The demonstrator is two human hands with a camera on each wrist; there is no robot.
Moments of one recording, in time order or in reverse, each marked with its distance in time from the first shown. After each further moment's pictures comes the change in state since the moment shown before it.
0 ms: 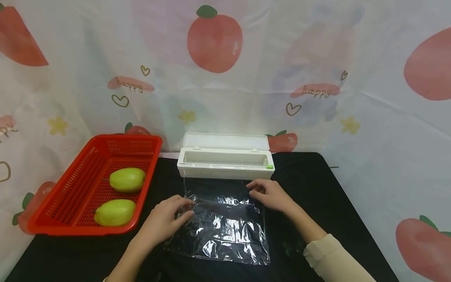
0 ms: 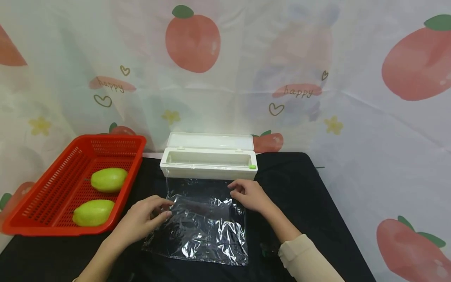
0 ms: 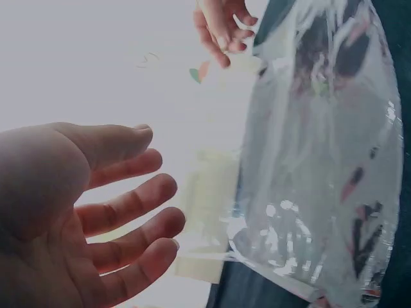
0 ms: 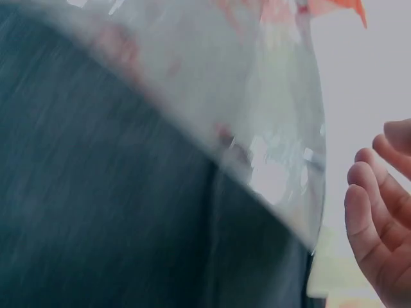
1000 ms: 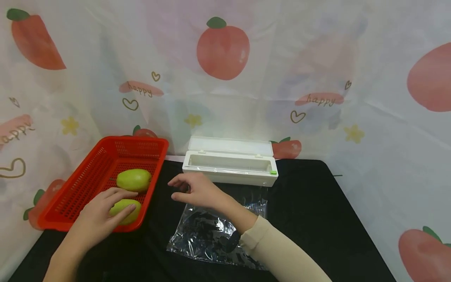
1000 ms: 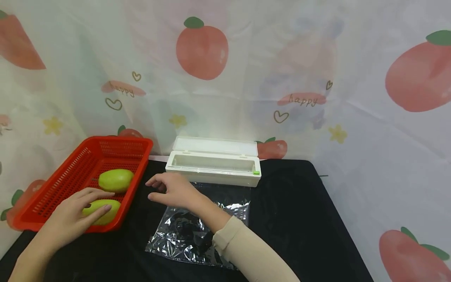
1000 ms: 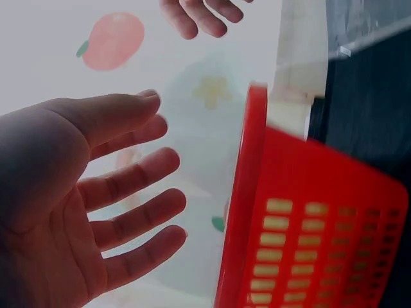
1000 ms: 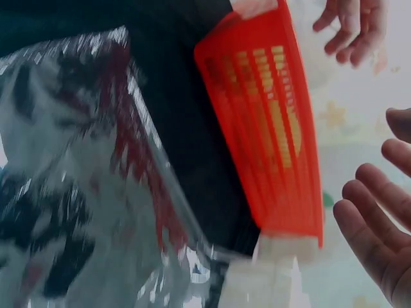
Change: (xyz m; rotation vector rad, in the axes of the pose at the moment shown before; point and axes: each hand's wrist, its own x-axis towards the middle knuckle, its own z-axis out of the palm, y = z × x) left_hand -0.058 -0.059 -0.110 0.160 0.211 -0.024; right_hand 0.090 -0.176 0.080 0.060 -0.200 -0.362
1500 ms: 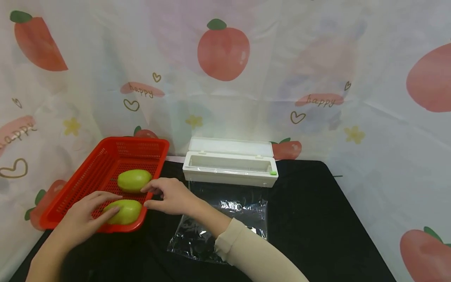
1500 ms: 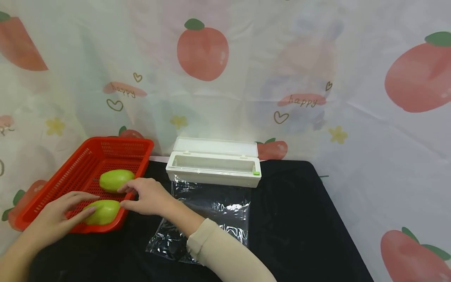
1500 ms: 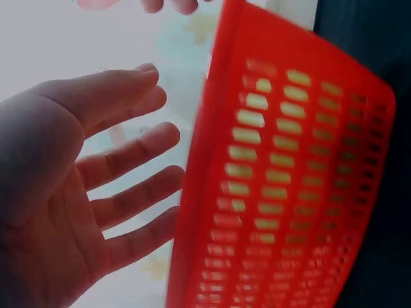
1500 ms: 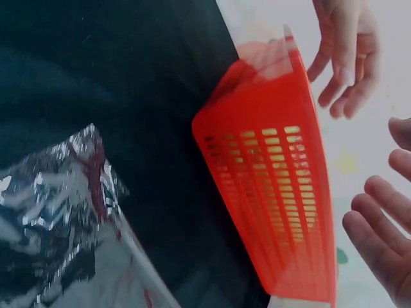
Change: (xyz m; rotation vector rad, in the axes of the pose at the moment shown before) left_hand -0.012 -0.052 -0.010 0.026 -0.017 0.015; right_hand 0.035 -0.036 0.042 -0.077 -0.025 -0.087
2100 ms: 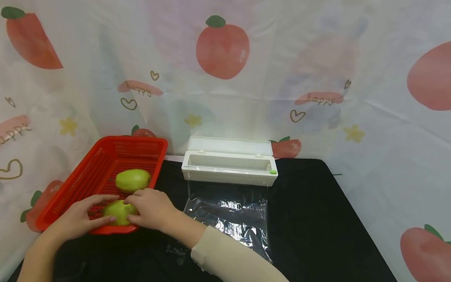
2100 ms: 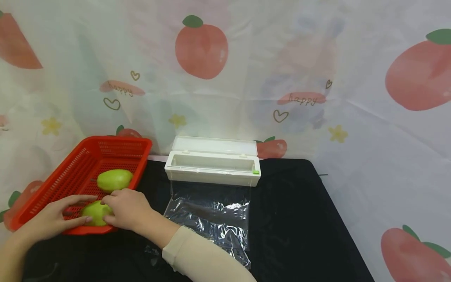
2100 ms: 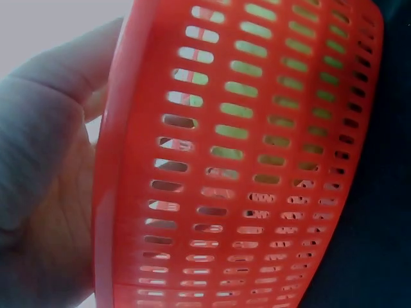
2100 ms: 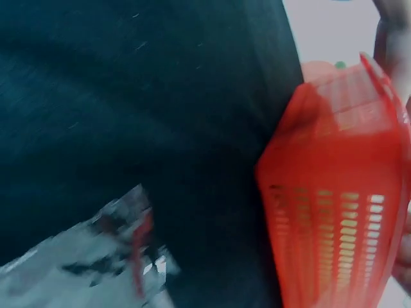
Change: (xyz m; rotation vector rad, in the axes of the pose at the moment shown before) left_hand 0.003 -0.040 0.002 -0.150 -0.221 -0.031; right_hand 0.025 -0.026 0.052 -0.559 0.007 0.019
